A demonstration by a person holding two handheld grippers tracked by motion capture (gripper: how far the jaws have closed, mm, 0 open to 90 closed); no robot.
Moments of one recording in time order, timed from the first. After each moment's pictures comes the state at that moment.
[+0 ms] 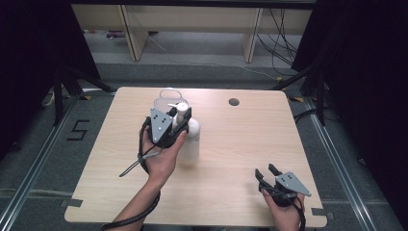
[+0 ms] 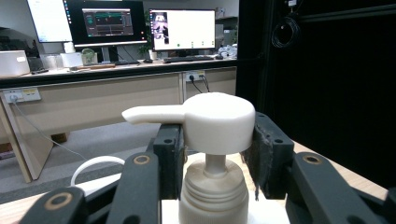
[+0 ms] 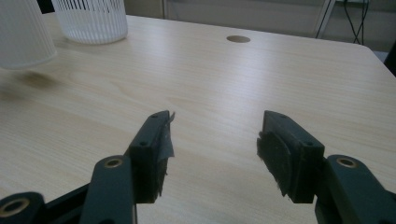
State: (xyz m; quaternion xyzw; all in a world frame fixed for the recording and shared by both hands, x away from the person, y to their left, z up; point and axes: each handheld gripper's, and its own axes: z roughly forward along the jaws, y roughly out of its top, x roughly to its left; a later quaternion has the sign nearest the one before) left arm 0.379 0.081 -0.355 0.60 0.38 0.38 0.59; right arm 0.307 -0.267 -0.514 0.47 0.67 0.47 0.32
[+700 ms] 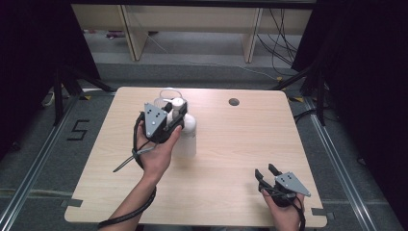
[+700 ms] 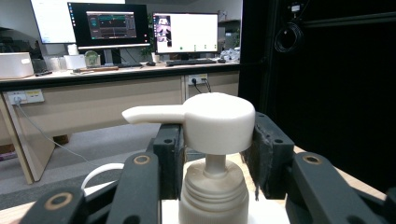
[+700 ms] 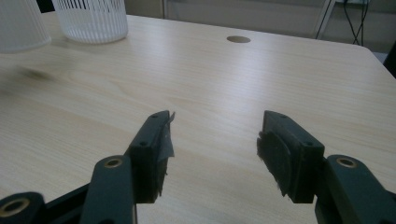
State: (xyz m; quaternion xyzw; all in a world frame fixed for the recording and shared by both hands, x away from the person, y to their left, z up) left arm 0.385 0.093 -0.344 0.60 0.38 0.38 0.60; right arm 0.308 -0.266 -0.514 0.47 0.67 0.48 0.33
